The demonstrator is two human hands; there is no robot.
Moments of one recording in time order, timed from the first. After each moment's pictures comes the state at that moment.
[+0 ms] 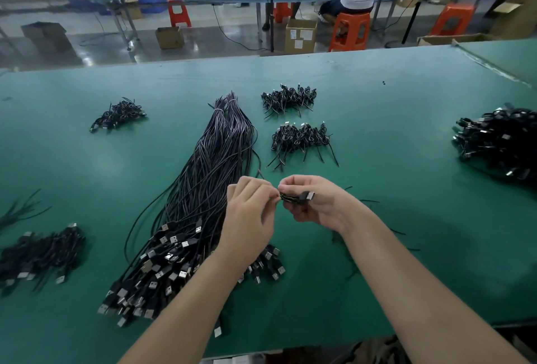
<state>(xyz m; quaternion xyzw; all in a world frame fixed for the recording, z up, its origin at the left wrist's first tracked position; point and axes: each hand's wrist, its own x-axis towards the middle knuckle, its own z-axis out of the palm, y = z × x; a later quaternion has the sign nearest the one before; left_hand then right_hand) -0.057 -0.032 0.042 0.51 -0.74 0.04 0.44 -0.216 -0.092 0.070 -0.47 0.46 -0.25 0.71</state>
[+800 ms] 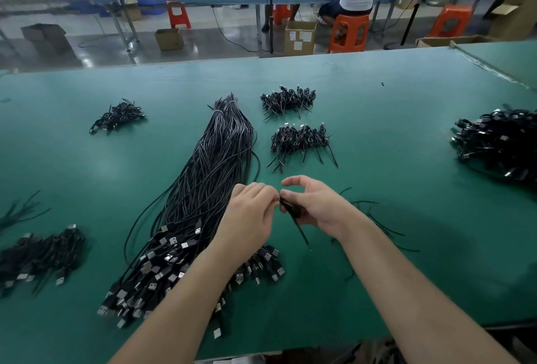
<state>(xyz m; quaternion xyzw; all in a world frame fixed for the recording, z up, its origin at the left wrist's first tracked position) -0.051 -0.035 0.048 0.52 -0.78 -0.01 0.36 -0.217 -0.085 0.062 -0.49 0.49 -0.28 0.67</state>
